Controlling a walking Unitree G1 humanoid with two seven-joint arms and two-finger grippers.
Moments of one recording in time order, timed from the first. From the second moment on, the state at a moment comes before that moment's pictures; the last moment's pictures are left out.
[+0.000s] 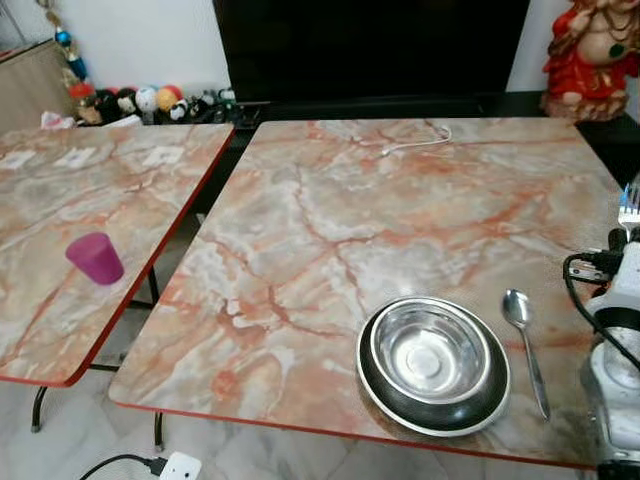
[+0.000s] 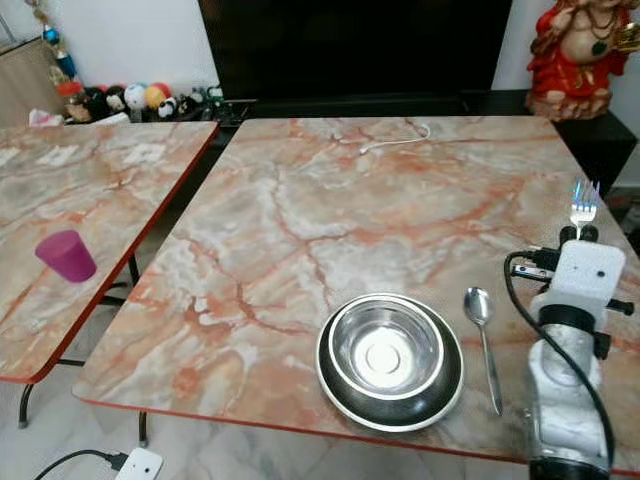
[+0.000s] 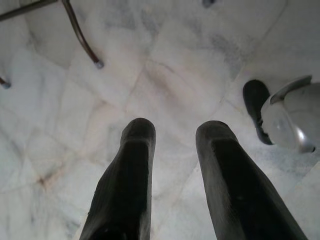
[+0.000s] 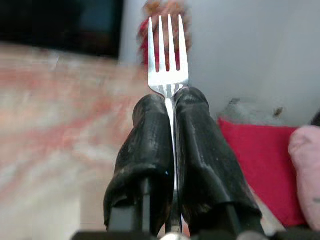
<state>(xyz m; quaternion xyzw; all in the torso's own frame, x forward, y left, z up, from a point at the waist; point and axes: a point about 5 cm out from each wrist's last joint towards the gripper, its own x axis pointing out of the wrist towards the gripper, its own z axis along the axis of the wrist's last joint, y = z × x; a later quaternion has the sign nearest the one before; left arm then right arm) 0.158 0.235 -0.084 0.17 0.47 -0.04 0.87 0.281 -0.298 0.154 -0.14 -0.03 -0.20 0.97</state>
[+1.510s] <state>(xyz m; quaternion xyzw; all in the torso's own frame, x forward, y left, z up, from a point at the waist) 0.160 0.234 -0.083 0.17 0.47 -0.04 0.87 0.272 -0.287 0.079 -0.05 0.19 -0.11 0.97</state>
